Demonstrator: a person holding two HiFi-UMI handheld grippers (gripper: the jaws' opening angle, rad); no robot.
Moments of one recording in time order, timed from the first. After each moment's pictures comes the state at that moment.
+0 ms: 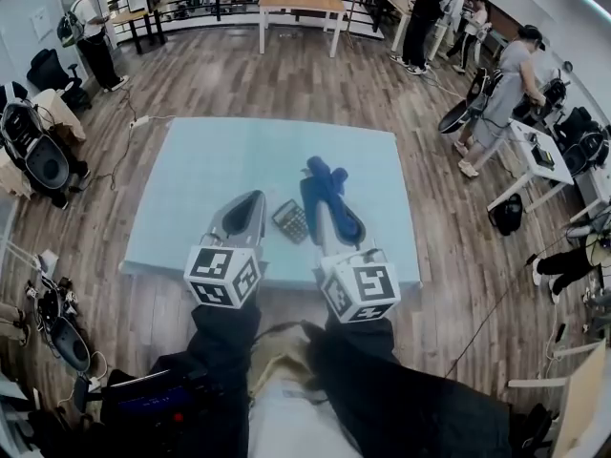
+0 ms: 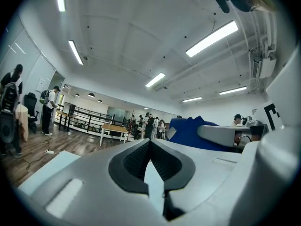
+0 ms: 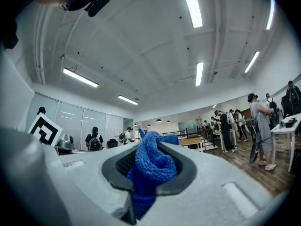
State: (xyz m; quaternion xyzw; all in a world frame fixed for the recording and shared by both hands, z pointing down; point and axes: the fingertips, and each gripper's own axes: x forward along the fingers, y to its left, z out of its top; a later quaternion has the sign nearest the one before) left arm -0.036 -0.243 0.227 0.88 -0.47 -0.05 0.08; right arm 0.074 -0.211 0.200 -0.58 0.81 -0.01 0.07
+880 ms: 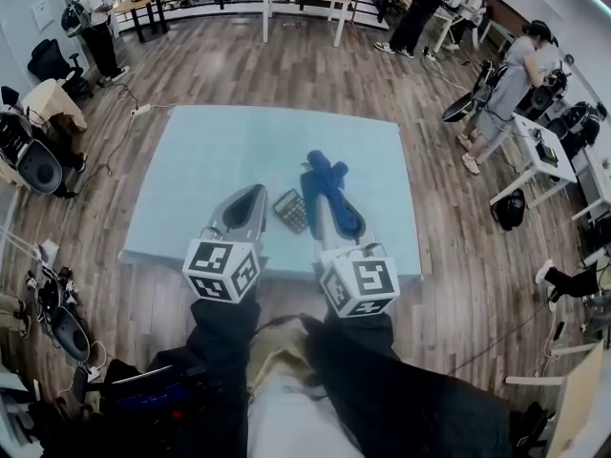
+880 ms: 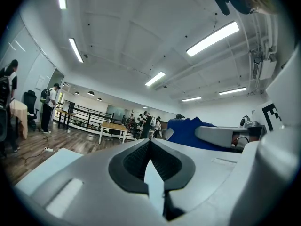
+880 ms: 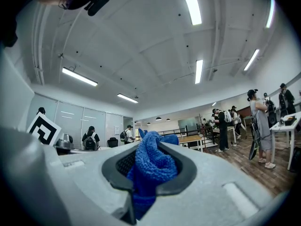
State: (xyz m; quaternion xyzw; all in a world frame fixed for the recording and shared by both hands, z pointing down) left arm -0.031 -0.244 0.230 0.88 -0.47 -0.04 0.09; right arm 0.075 -0.216 0.206 -0.58 0.81 -0.02 0.07
